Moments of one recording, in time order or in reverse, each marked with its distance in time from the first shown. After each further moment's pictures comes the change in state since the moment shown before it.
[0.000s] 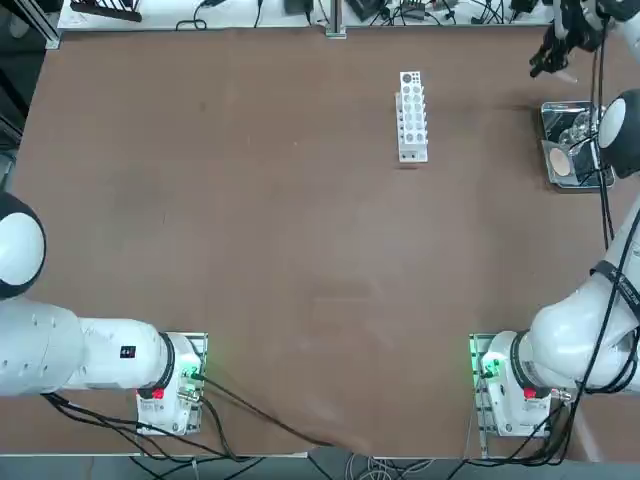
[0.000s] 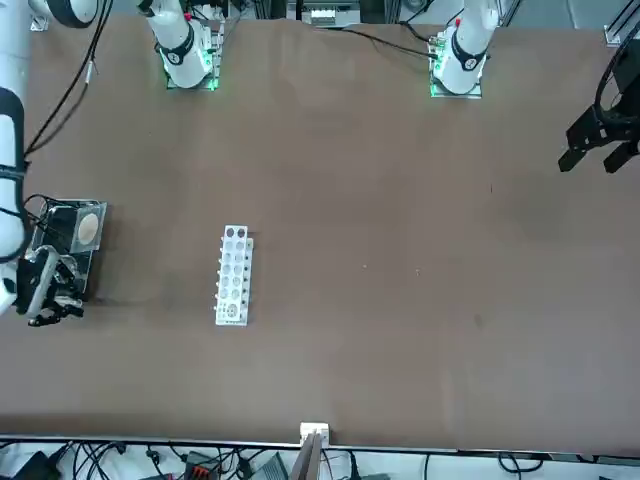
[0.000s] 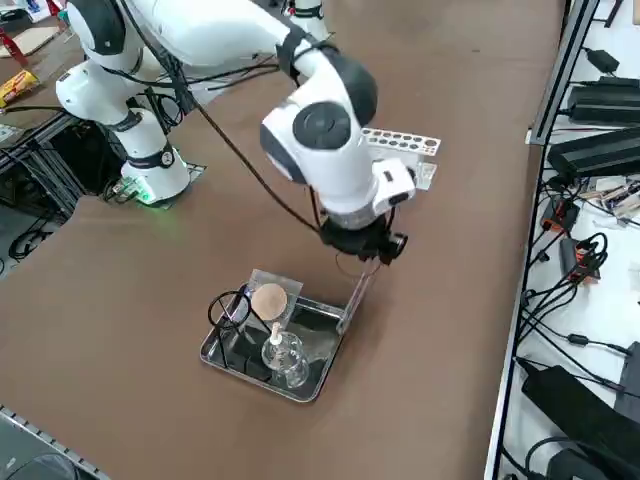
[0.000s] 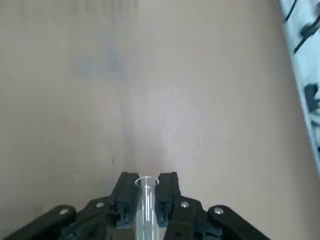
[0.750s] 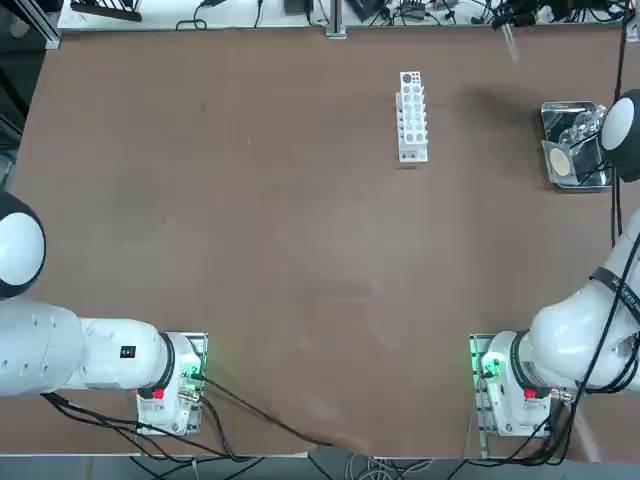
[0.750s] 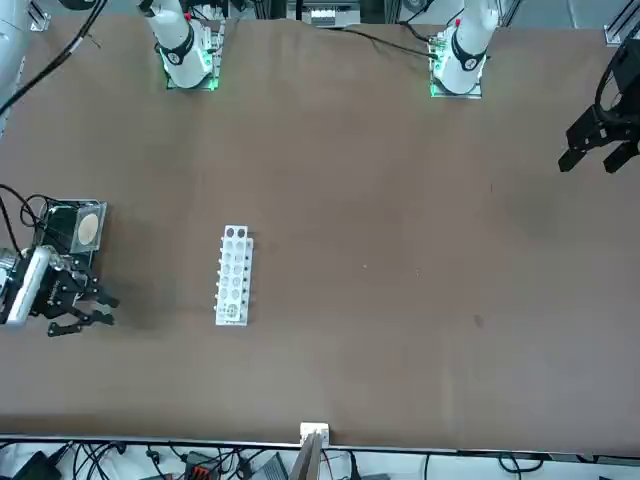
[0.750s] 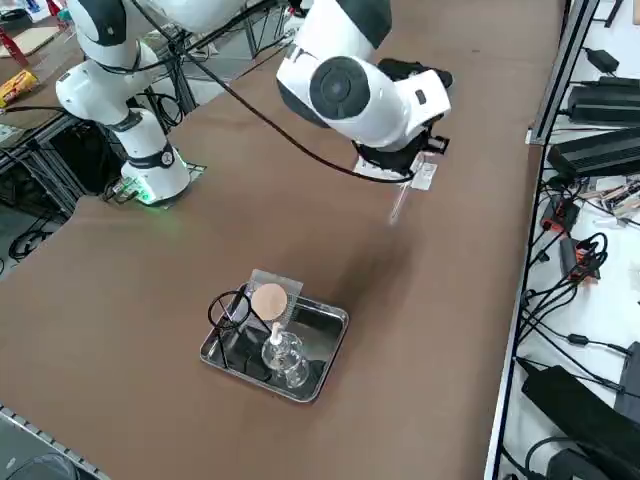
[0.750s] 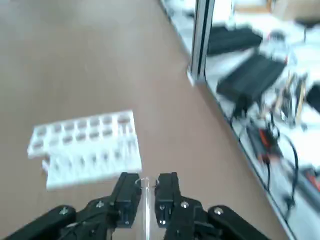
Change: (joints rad) arm -0.002 -0.050 0.106 0.038 0.521 -0.215 0.047
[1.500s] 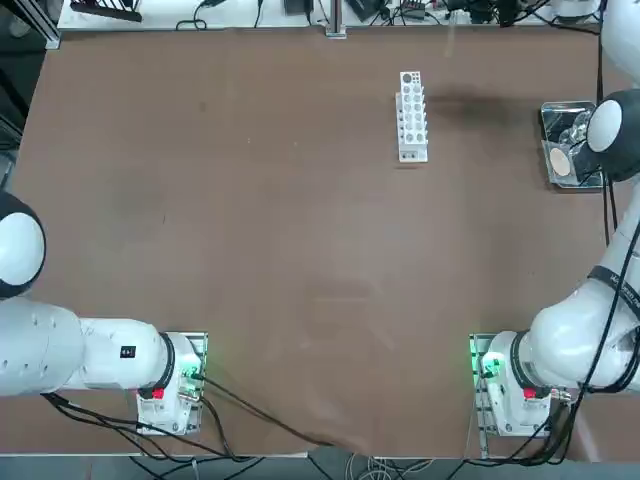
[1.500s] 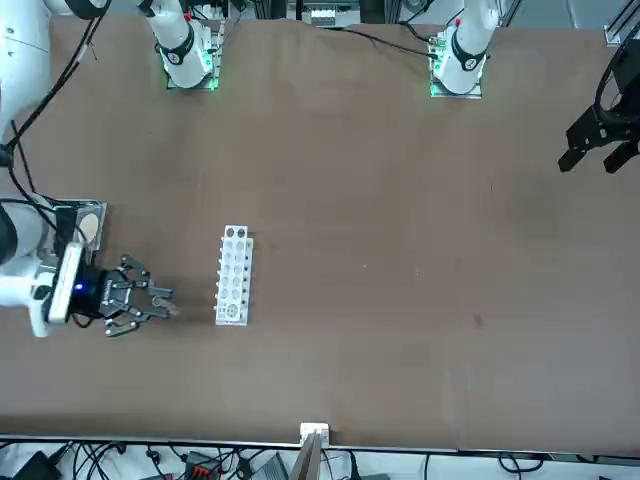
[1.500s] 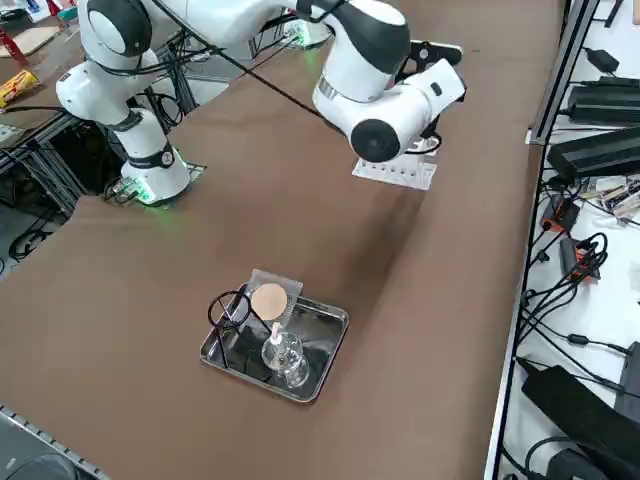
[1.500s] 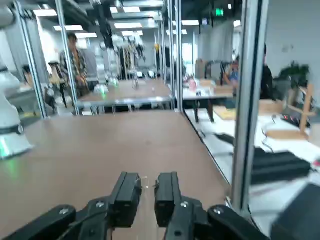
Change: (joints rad) arm 0.028 0.064 0.129 -0.056 0.399 -0.128 -0.152
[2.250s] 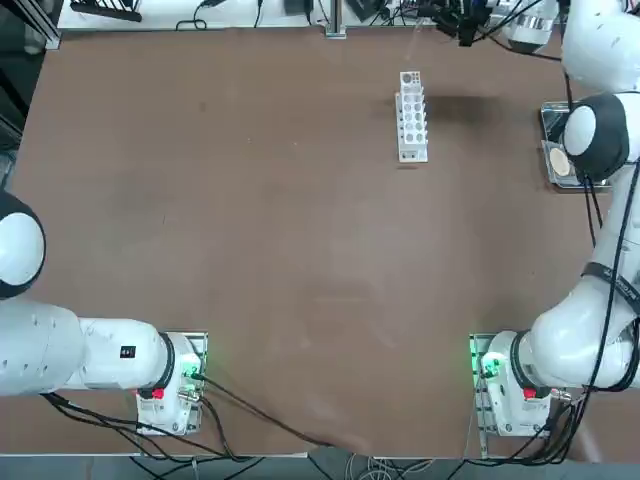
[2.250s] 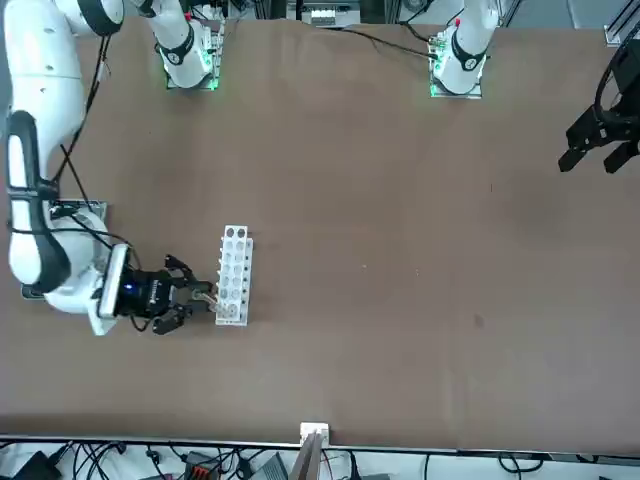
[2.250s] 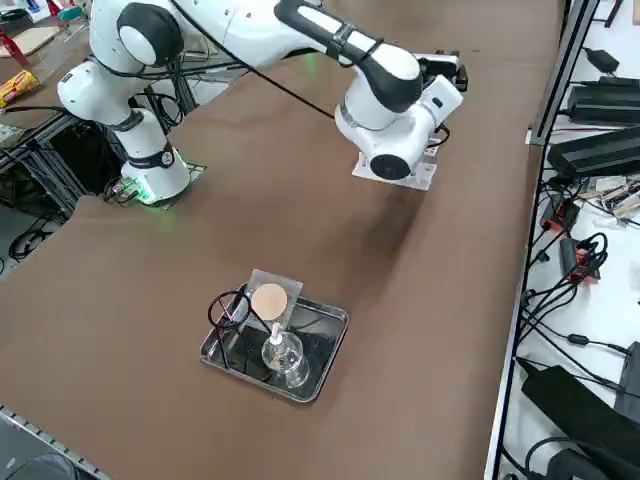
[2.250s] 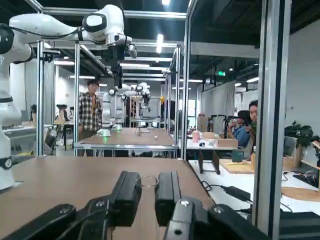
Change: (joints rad) arm 0.085 0.104 0.021 -0.035 0.252 -0.040 -0.219
